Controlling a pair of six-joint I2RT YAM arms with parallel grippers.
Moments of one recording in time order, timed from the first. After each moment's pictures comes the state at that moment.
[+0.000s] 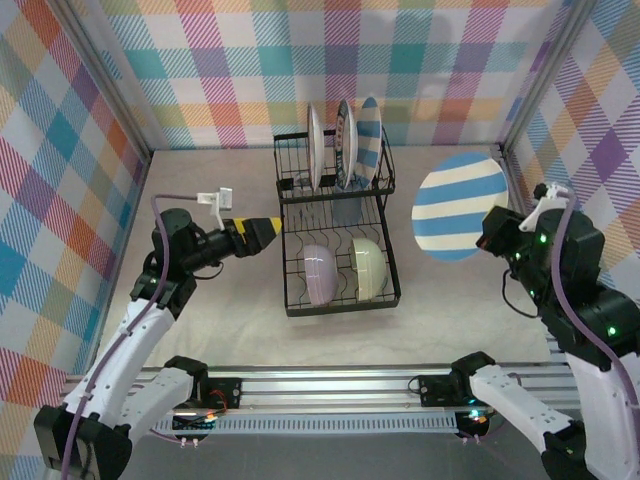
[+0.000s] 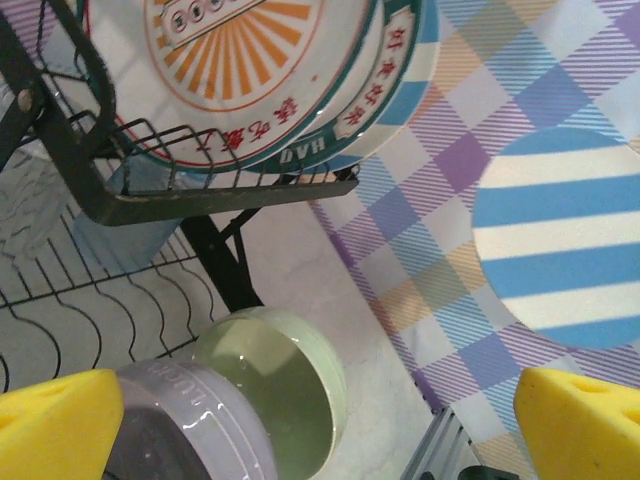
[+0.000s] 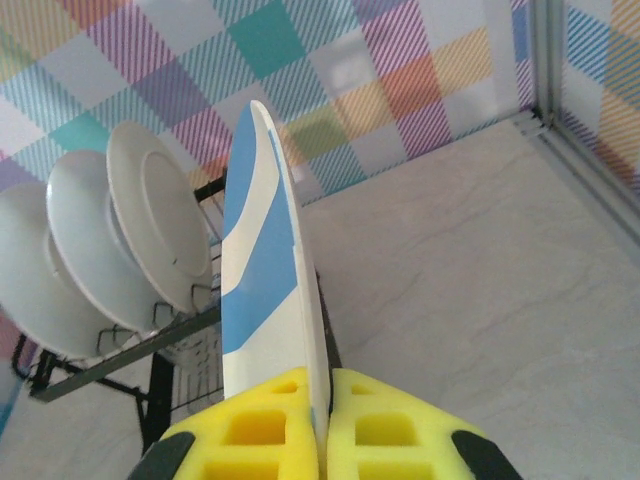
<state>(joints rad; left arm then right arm) -0.27 0.90 0.80 -0.11 0.66 -0.66 0.39 0.78 1.50 -1.10 0.29 0.57</state>
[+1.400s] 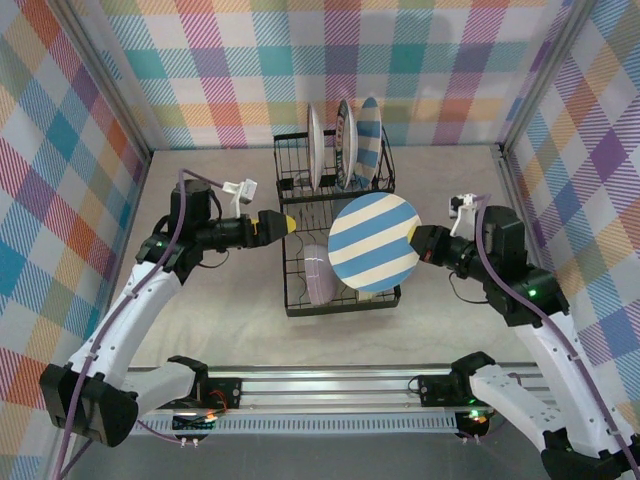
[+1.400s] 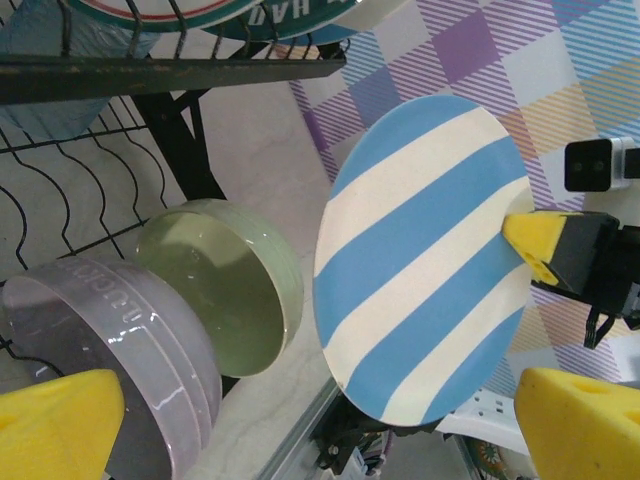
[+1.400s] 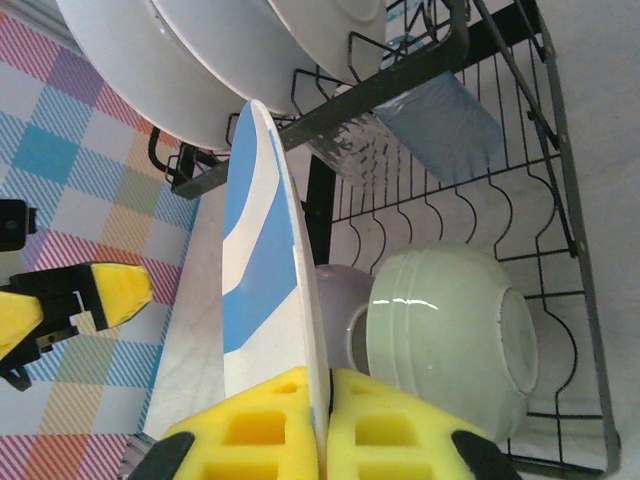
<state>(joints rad) -0.29 1.12 1.05 -0.45 0.84 -0.58 0.39 0.80 1.07 -0.74 -0.30 0.69</state>
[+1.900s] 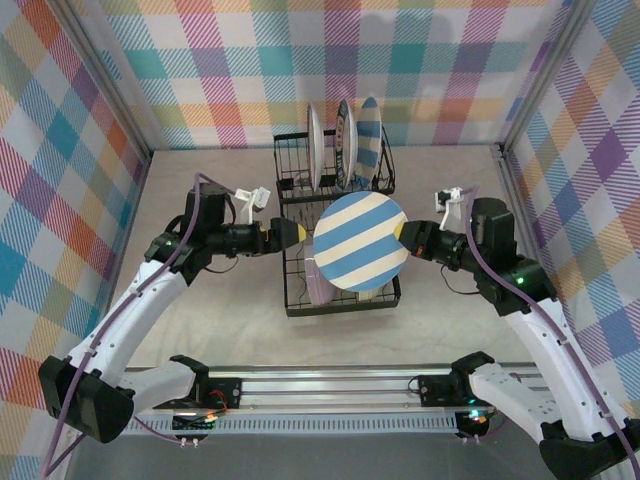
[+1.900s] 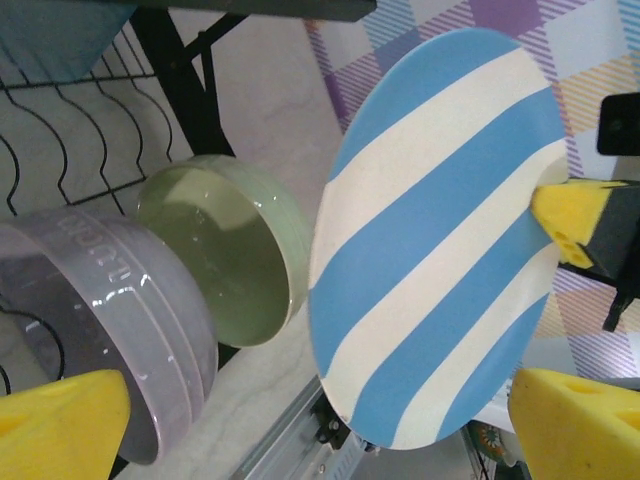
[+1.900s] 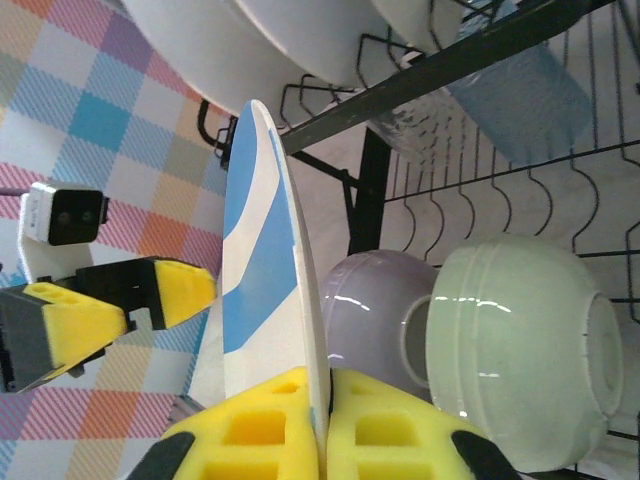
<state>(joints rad) -0.41 1.12 1.07 -0.54 0.74 -0.61 0.39 0.86 1.06 -0.65 -0.44 0.71</state>
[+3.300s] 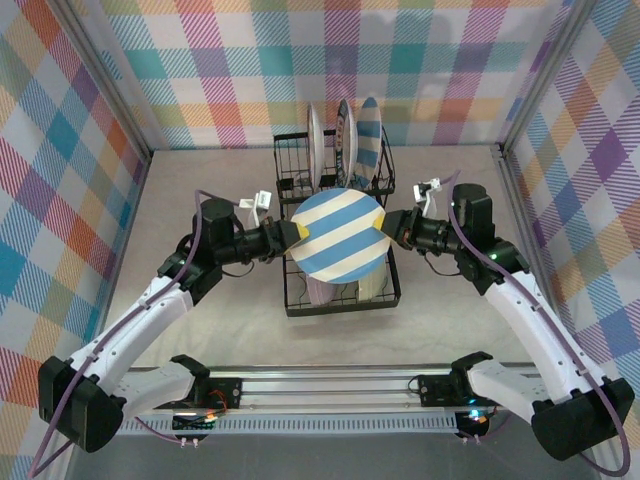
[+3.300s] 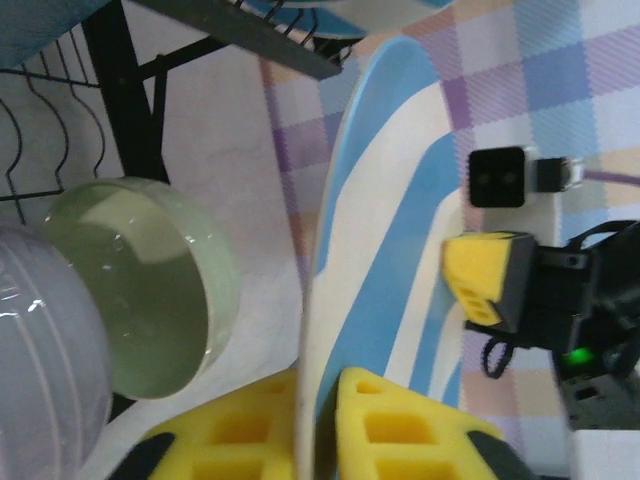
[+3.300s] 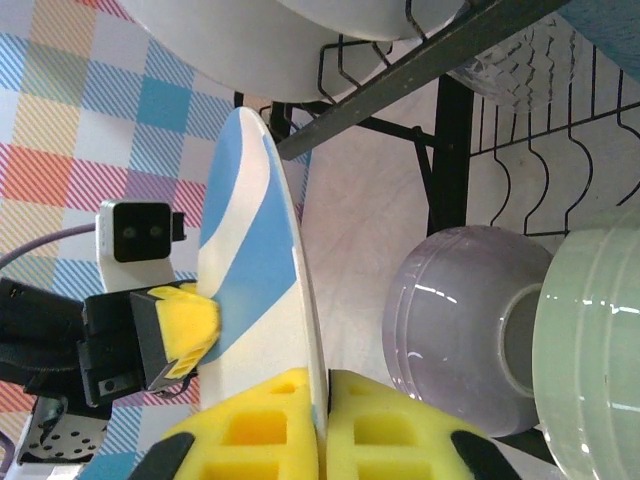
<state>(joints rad) -0.50 1.05 0.88 -0.12 0.63 -1.05 0.37 1.02 1.01 -0.42 -0.66 0.90</state>
